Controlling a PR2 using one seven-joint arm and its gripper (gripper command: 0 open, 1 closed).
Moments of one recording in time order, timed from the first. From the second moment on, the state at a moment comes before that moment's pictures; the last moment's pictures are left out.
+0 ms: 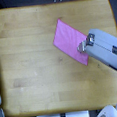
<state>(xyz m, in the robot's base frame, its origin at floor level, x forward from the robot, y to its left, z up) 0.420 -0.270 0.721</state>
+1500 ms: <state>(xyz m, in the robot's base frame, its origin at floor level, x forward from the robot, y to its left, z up) 0.424 -0.269 0.729</state>
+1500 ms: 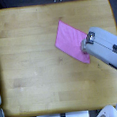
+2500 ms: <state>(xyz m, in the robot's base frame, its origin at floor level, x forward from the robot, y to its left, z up) 0.458 -0.197 0.795</state>
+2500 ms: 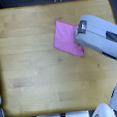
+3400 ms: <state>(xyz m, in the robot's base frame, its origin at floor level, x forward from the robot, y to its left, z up) 0.493 -0.022 0.801</state>
